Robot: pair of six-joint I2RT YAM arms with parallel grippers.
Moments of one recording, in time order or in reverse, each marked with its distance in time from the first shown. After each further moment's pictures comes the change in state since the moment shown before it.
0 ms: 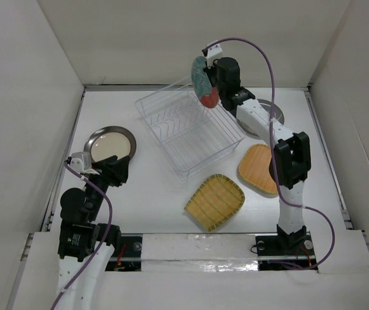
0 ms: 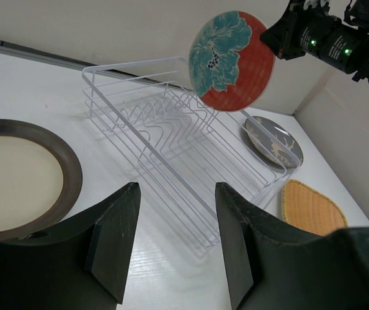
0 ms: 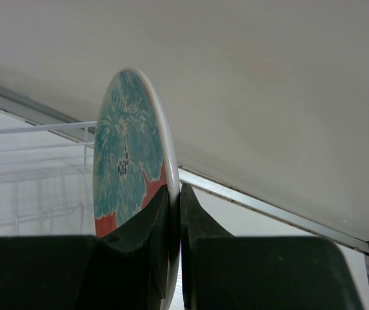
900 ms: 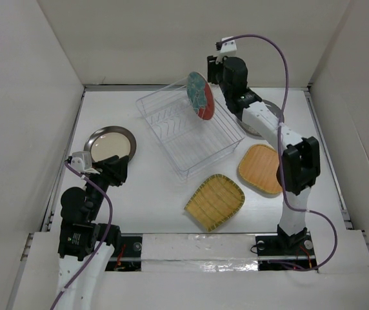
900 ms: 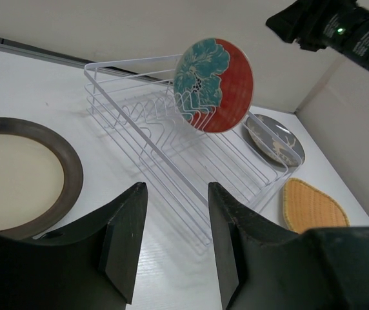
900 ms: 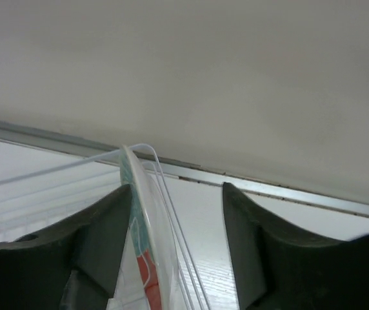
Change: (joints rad) left arm 0.000 0.008 0.000 0.000 0.000 0.000; right arm 0.001 -0.074 -0.126 0.109 -0.019 0.269
